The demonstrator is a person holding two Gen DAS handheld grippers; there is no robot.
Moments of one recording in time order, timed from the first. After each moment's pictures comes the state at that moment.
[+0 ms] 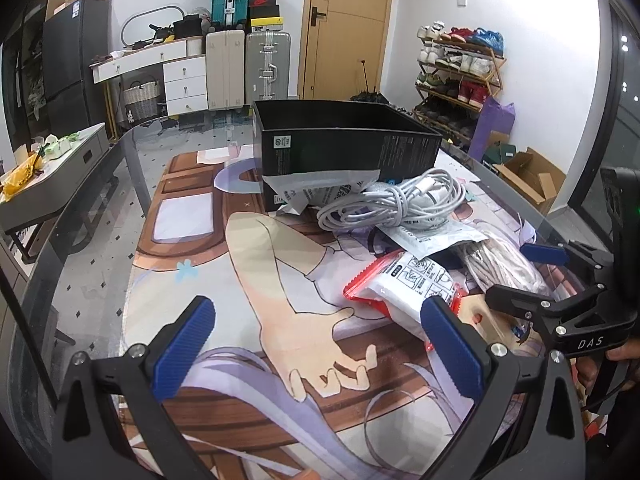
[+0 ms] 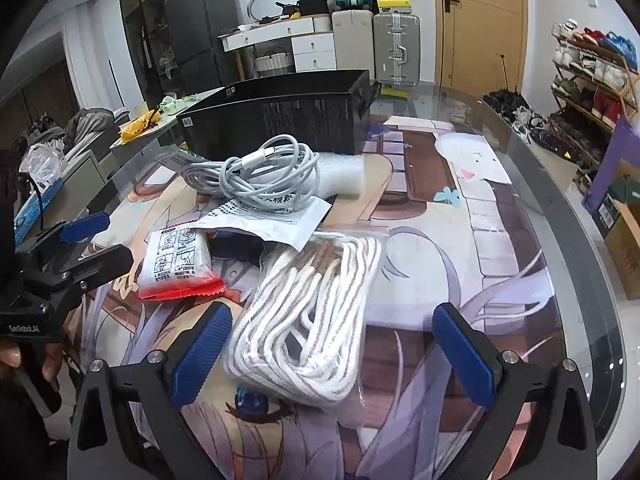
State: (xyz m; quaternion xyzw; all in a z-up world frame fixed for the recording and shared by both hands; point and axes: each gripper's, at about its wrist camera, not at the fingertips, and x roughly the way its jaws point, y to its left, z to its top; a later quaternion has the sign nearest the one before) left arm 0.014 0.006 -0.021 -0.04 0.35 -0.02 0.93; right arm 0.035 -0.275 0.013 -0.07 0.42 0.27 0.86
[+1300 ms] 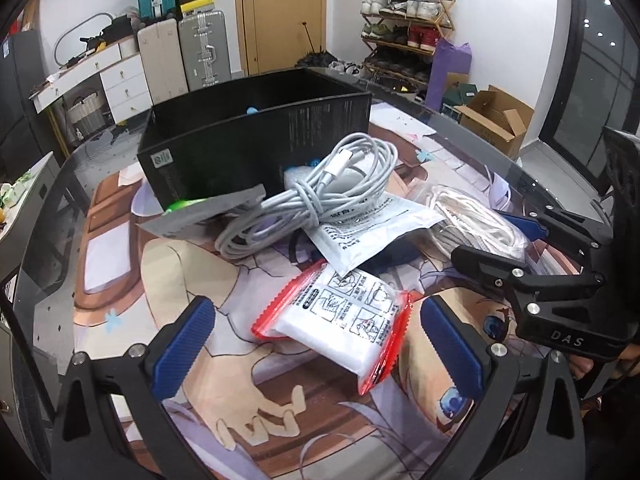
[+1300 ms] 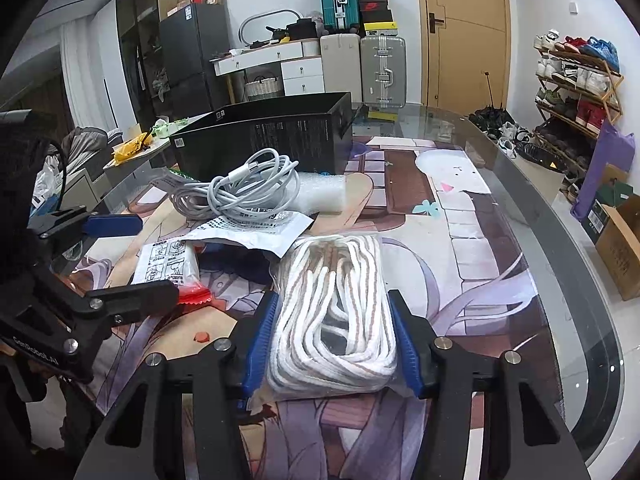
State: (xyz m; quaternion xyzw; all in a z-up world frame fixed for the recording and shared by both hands) left arm 0.057 -0.045 -0.014 0.03 0.42 -0.10 0.90; right arm 0.030 -0.290 0.013 -0.05 0.38 0.25 0.89
